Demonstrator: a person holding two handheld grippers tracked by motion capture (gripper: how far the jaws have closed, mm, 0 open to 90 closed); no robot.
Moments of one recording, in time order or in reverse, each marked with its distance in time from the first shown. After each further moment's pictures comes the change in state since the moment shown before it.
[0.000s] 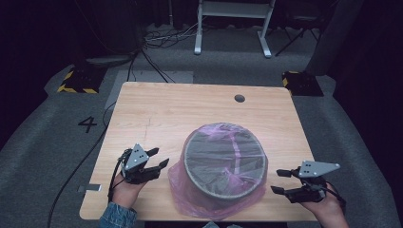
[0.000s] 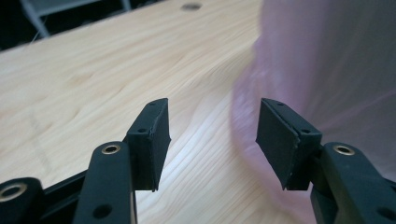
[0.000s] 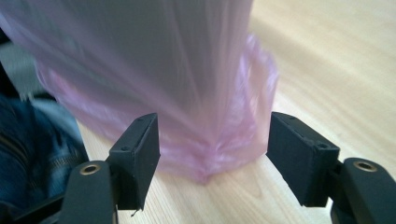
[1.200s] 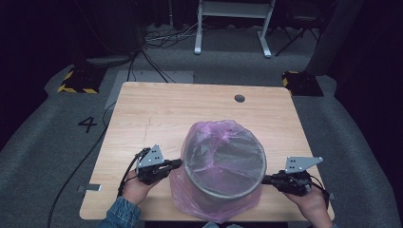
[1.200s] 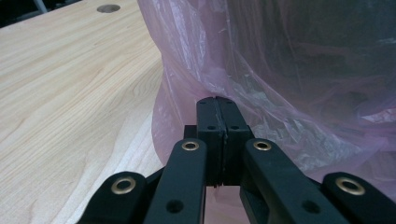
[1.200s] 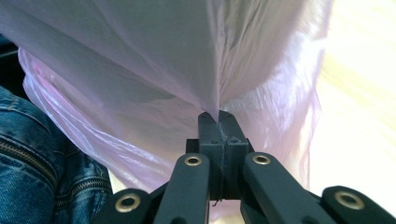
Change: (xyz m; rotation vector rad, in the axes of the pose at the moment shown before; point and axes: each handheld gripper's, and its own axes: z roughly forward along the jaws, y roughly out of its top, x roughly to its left) left arm -0.025 0.025 0.019 -0.024 -0.311 0.105; right arm 0.006 0.019 0.034 0.003 0.123 -0.020
